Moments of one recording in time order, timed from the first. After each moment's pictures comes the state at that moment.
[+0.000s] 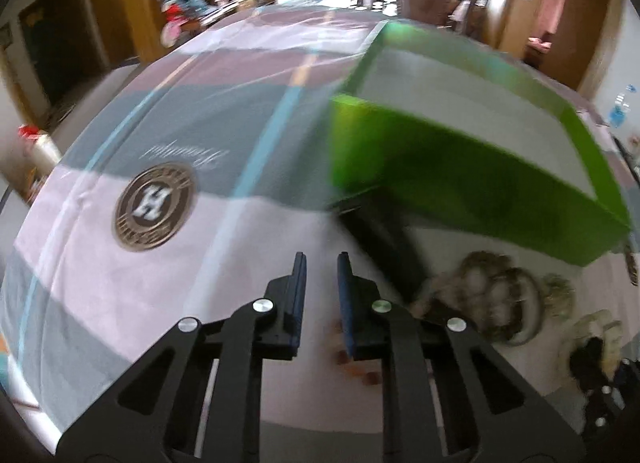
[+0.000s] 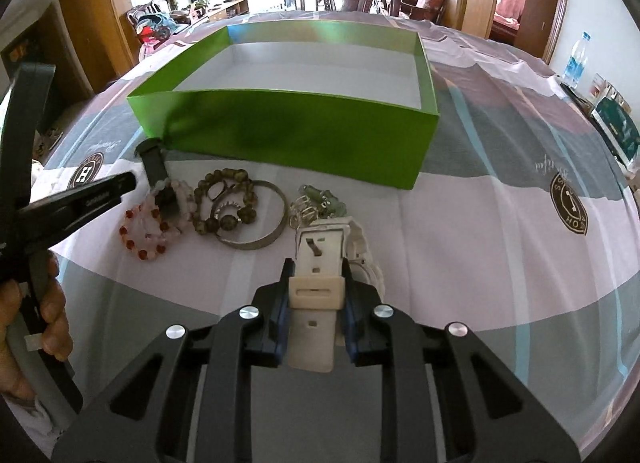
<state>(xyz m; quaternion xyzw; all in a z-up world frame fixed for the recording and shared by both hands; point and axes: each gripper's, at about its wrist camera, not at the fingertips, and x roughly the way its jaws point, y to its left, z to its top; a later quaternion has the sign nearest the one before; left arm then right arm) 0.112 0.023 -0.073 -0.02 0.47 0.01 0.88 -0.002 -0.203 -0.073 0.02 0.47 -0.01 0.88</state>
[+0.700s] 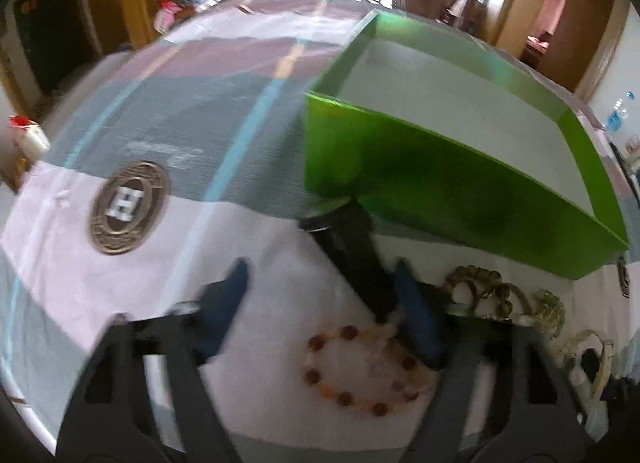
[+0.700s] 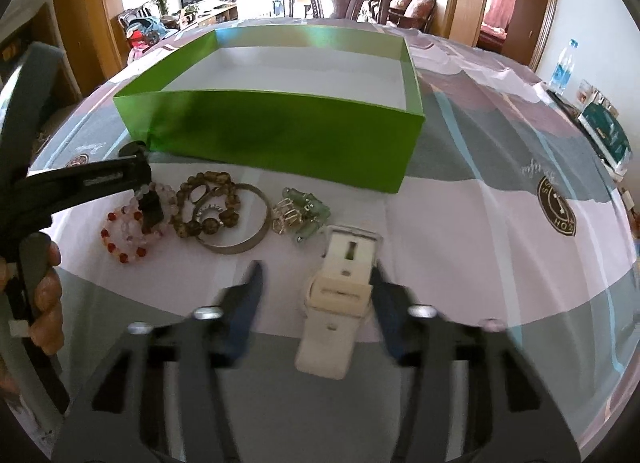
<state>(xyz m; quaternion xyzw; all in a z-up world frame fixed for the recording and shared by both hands) 0.130 0.006 -0.079 -0.04 0.49 -0.02 0.87 0.001 -0.206 -0.081 0.00 0.45 -0.04 0.89</state>
